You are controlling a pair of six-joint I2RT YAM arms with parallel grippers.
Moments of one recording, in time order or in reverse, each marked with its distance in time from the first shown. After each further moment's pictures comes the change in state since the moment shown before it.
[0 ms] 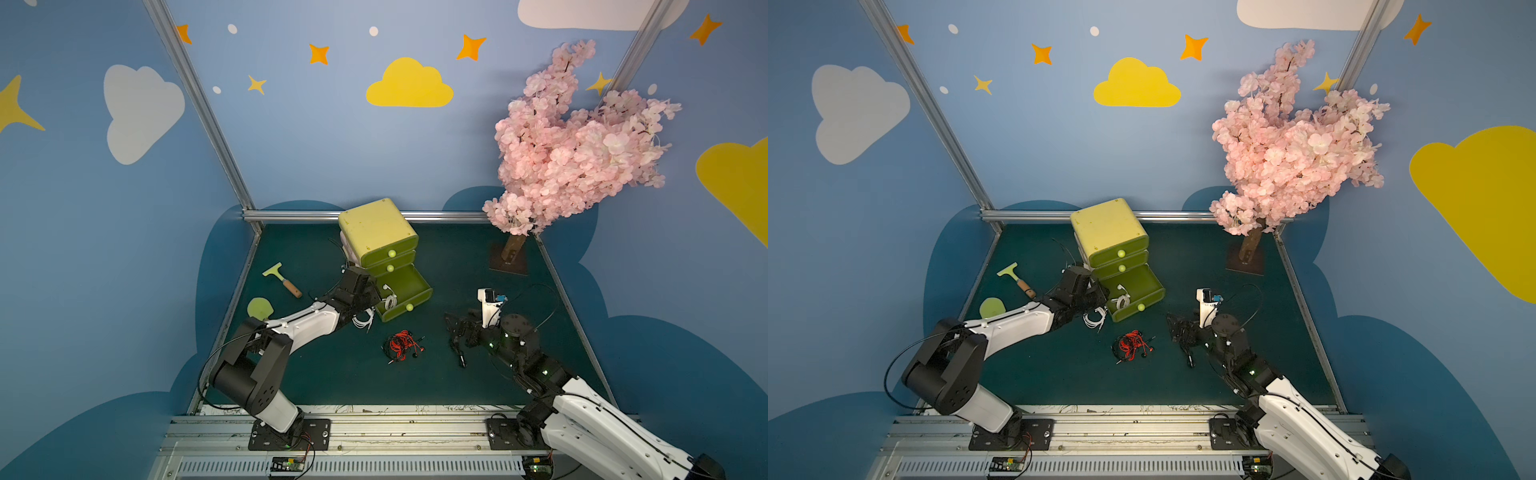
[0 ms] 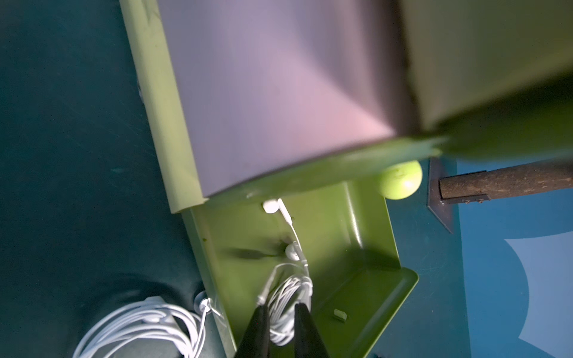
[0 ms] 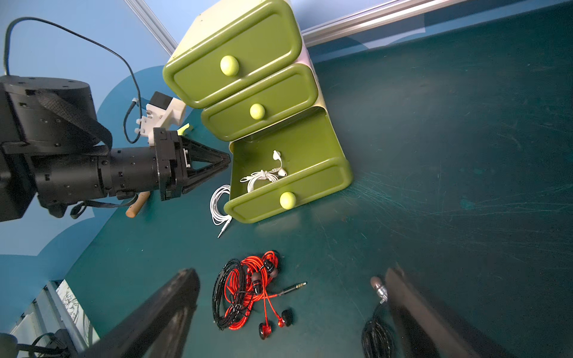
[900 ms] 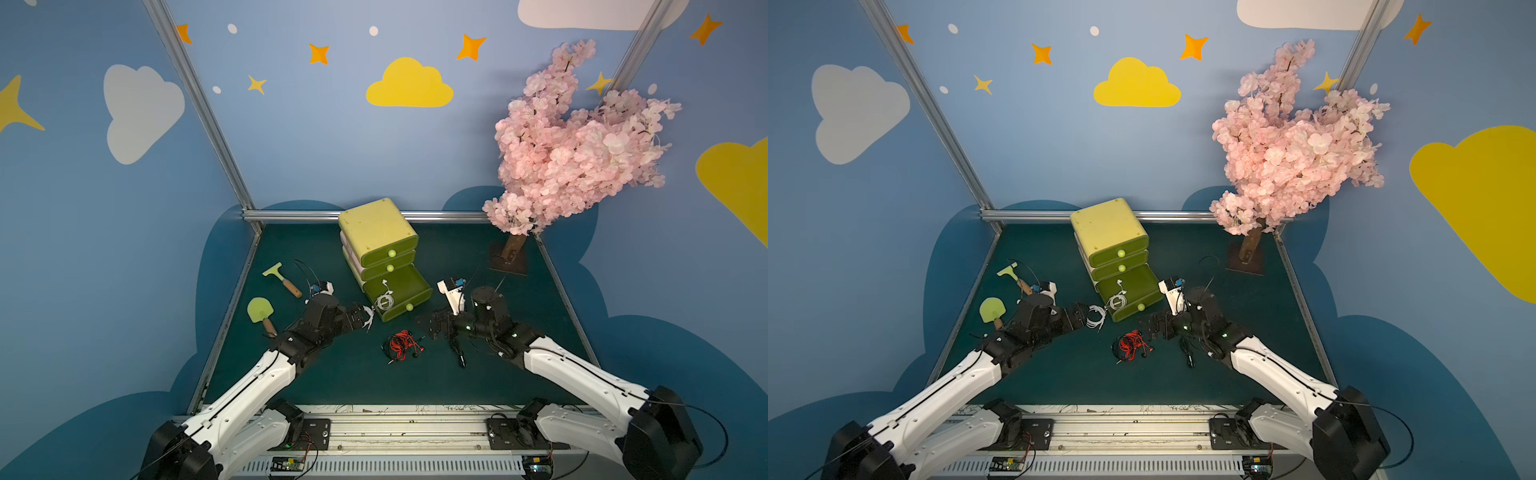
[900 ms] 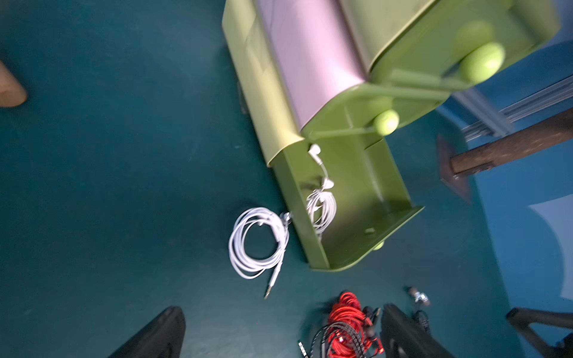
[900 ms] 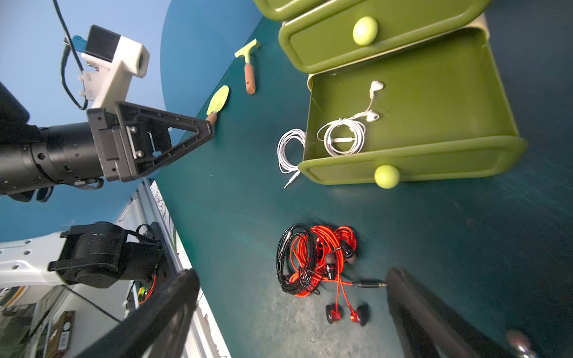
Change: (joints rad) left arm 0.015 -0.612 -0.269 -0.344 -0.109 0.183; right arm 0.001 0.439 0.245 0.003 -0.438 -0.063
